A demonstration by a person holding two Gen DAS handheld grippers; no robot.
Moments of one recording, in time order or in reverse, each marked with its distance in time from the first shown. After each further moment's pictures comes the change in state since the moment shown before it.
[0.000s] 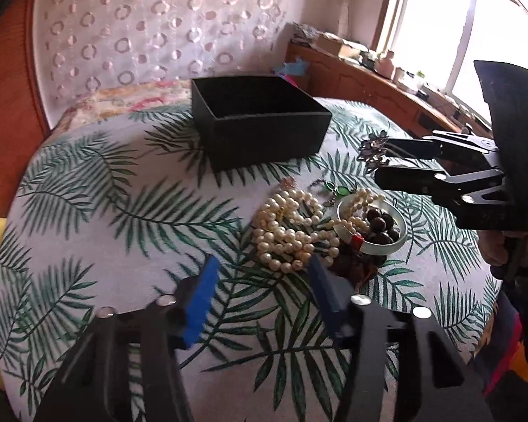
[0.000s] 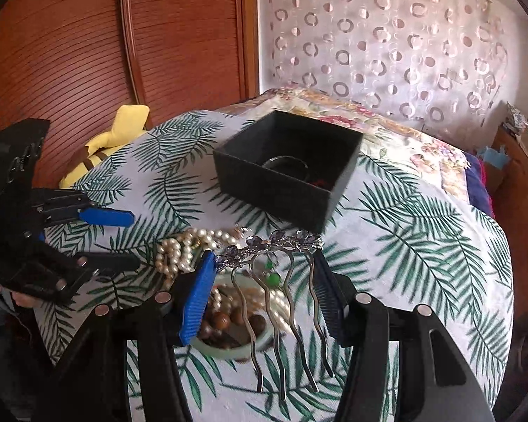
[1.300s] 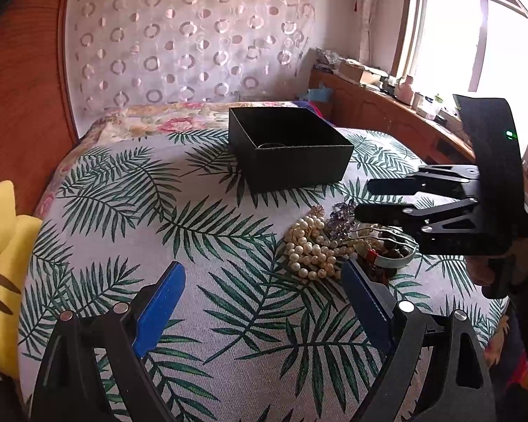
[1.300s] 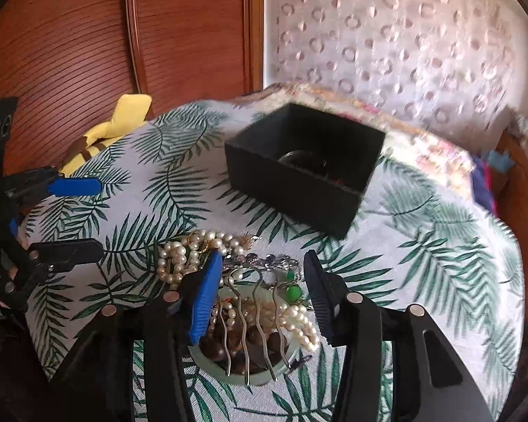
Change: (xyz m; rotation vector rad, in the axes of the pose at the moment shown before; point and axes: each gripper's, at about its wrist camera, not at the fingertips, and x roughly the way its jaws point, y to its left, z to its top) left arm -0.034 0.011 -0.008 -0.053 -0.125 0.098; right arm 0.036 0.015 0.010 -0.019 0.048 0.037
